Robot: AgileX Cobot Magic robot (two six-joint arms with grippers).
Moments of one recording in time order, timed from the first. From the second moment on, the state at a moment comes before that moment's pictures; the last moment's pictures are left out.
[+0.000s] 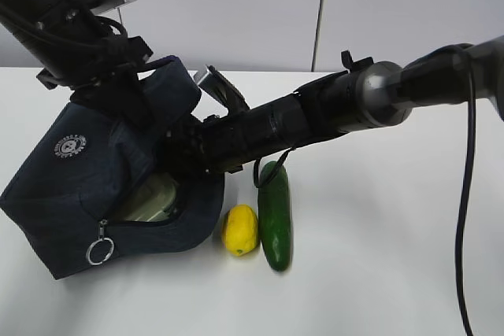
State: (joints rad) left arm -0.33 1.78 -1.46 -0.53 1.18 0.24; right arm 0.46 2.30 -1.52 1.57 0.88 -1.08
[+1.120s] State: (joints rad) left arm -0.33 1.78 -1.46 -0.50 1.16 0.24; right arm 0.22 2.06 -1.53 1.08 1.04 -0.78
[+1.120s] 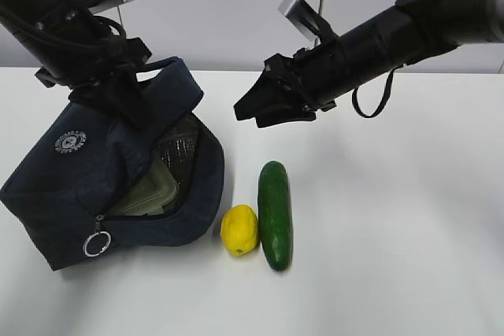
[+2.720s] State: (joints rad) left arm -0.32 1.78 -1.46 -0.35 1.19 0.25; right arm 0.36 2.05 -1.53 0.51 0.97 -0.16
